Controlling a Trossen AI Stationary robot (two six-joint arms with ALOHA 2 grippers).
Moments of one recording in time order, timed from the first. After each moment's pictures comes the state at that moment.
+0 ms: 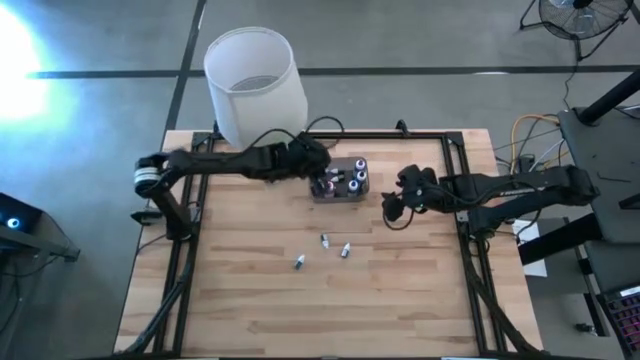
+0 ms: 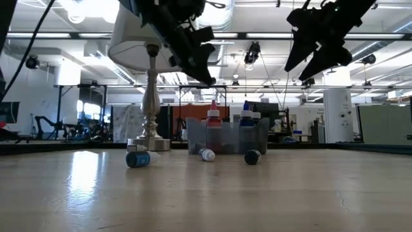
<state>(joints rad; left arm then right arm) 0.24 1.66 1.33 -0.35 -0.33 0.05 0.04 1.08 0.84 -0.69 0.52 0.83</state>
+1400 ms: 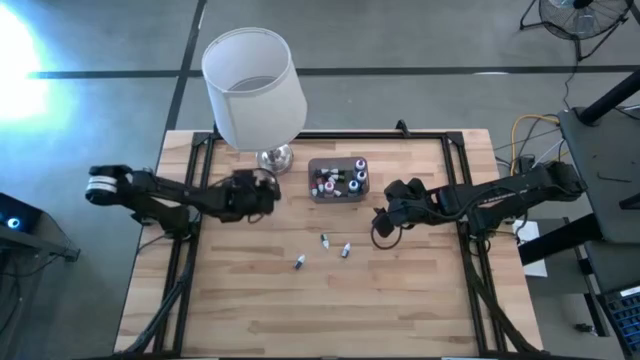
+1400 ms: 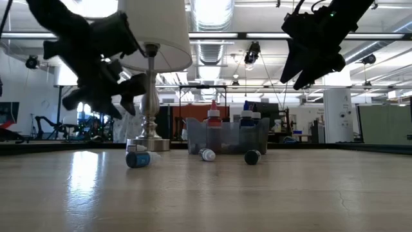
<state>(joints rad) 0.06 1.28 0.56 -0.28 -0.92 -1.23 0.14 1.24 0.86 -0.65 0.52 0.82</state>
